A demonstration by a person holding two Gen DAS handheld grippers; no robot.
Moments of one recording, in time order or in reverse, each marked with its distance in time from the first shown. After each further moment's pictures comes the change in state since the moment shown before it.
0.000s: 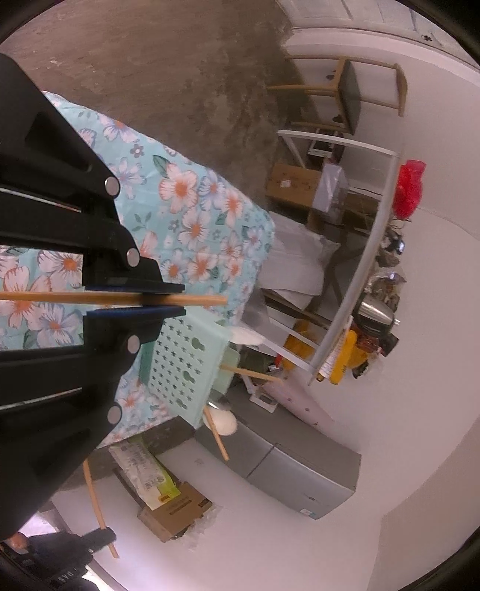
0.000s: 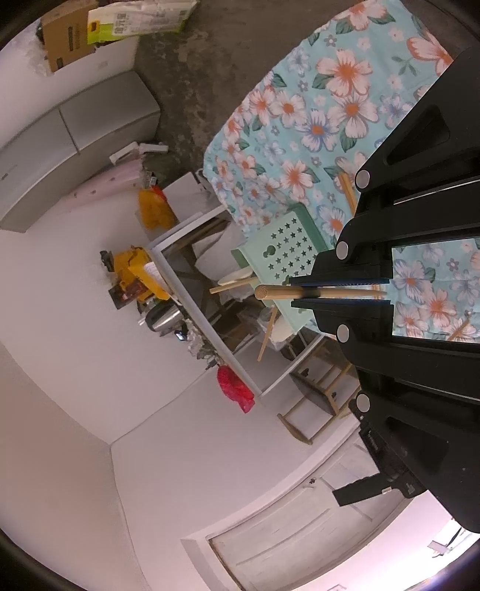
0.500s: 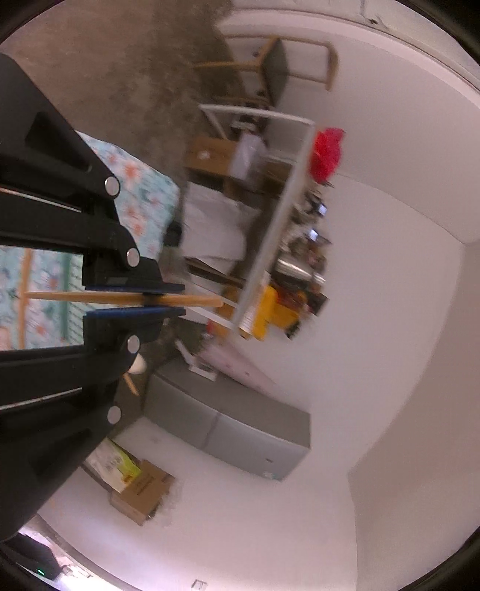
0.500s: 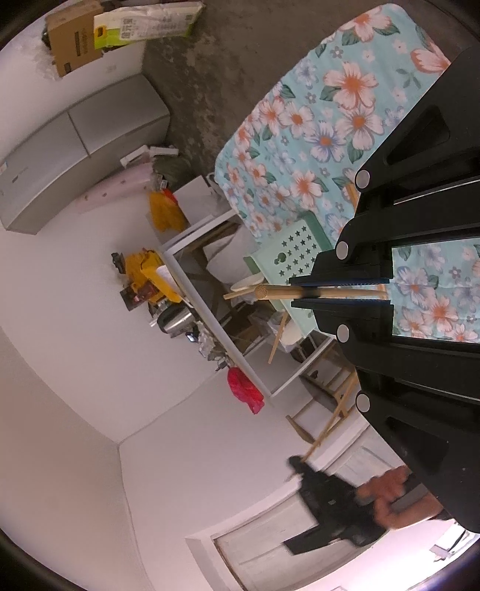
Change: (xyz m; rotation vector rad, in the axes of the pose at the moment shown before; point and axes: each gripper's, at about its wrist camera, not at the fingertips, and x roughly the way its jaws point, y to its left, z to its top) left arm -0.054 -0.057 0.071 0.091 -0.287 -0.121; right arm -0.007 -0.011 0.002 0.007 -0.040 0.001
